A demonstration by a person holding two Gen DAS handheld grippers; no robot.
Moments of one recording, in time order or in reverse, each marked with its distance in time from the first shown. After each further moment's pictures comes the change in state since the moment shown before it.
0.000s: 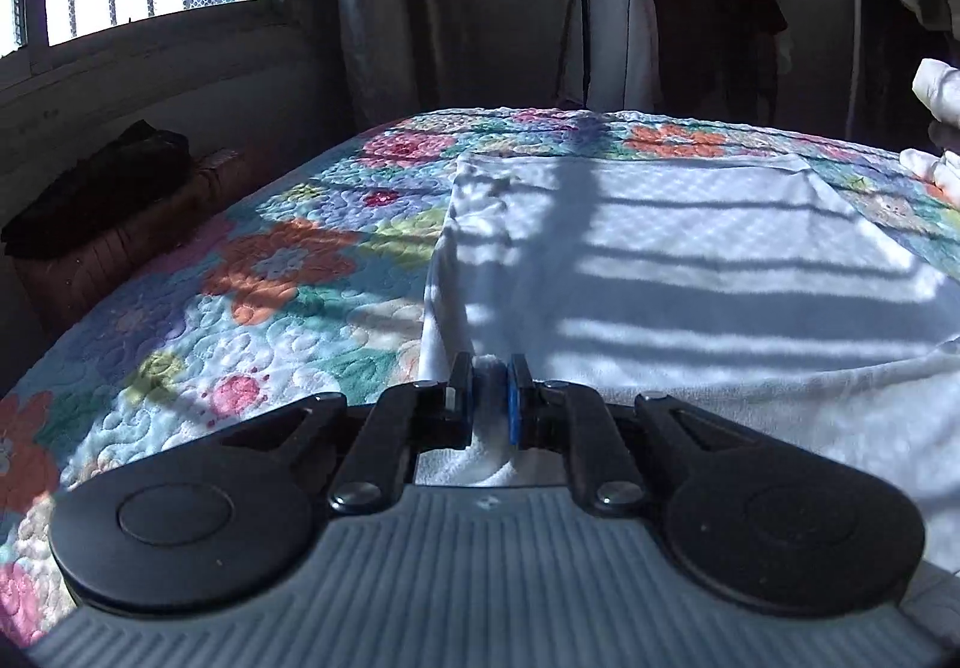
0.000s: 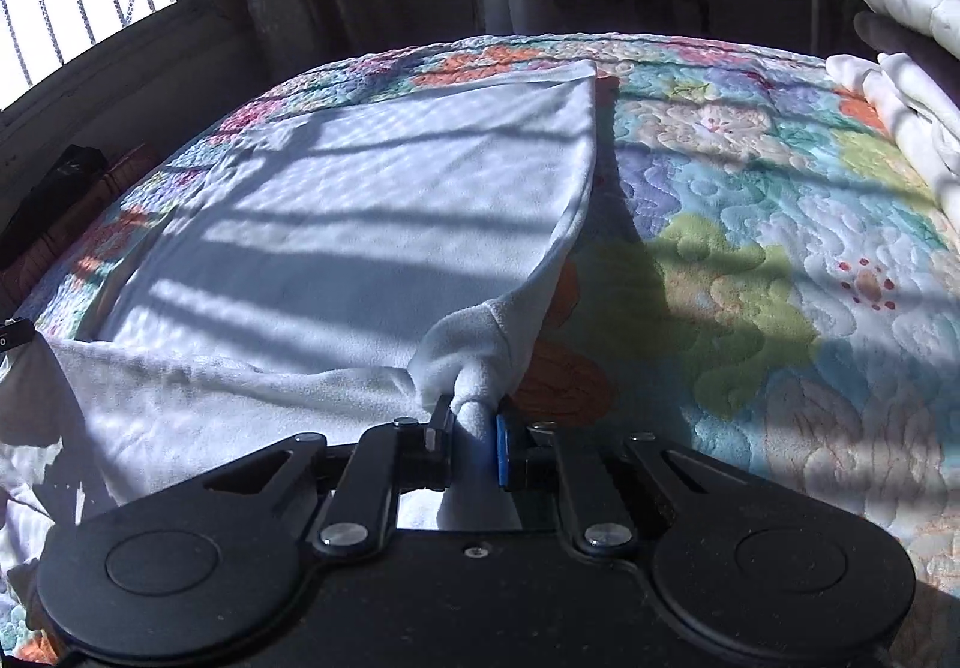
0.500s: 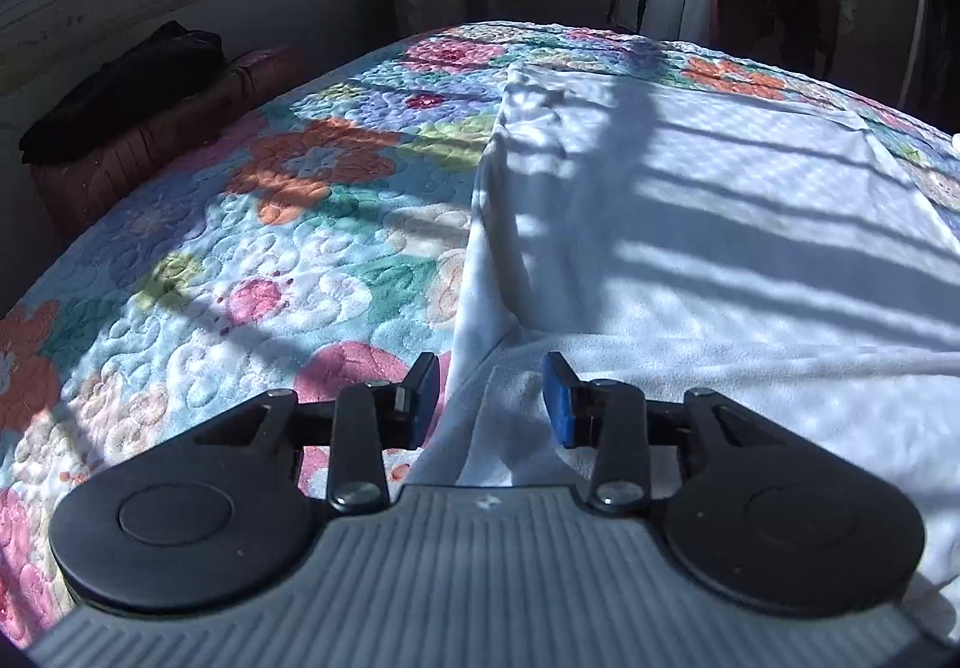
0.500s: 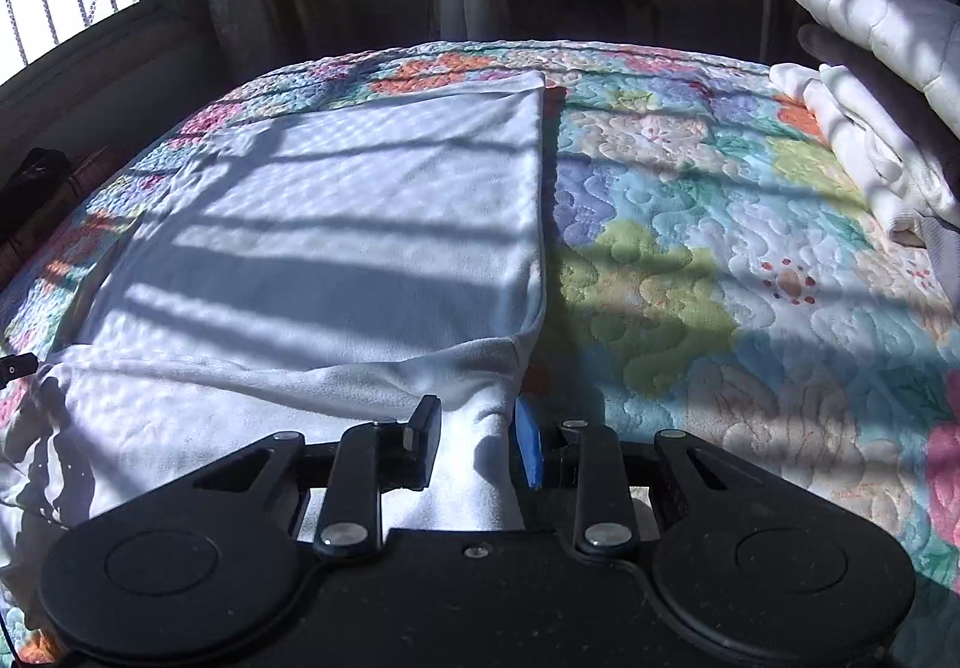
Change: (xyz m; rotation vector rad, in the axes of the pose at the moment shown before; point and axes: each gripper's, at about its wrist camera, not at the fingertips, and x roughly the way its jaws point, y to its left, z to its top) left arm 0.033 0.023 -0.019 -0.121 0.274 0.066; right arm -0.037 0.013 0.002 -0.033 0.015 -0.076
